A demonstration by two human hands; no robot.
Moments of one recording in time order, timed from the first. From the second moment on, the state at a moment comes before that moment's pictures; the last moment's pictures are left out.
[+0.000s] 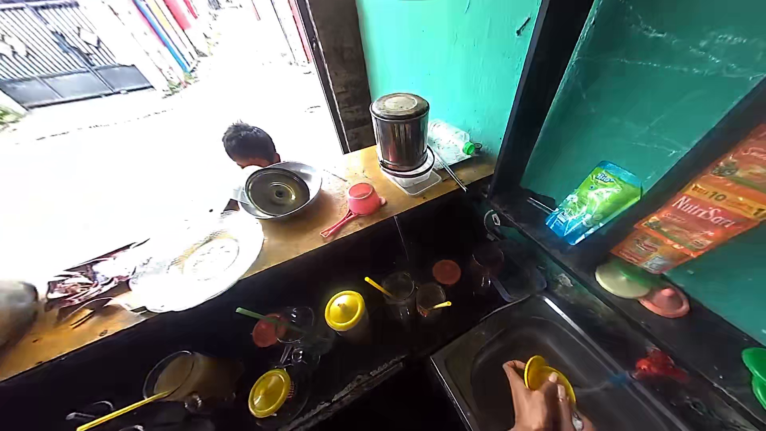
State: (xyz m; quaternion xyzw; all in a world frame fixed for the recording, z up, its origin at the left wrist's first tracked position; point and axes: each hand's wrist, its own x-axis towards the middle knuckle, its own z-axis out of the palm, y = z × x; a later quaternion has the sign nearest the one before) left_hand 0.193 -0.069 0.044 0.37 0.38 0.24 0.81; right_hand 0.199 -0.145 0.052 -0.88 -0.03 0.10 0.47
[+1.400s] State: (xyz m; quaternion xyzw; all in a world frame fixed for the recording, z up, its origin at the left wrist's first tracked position) left_hand 0.180 -0.014 0.061 0.63 0.11 -0.13 0.76; right_hand 0.250 -0.183 0.052 -0.74 -0.10 0.16 0.64
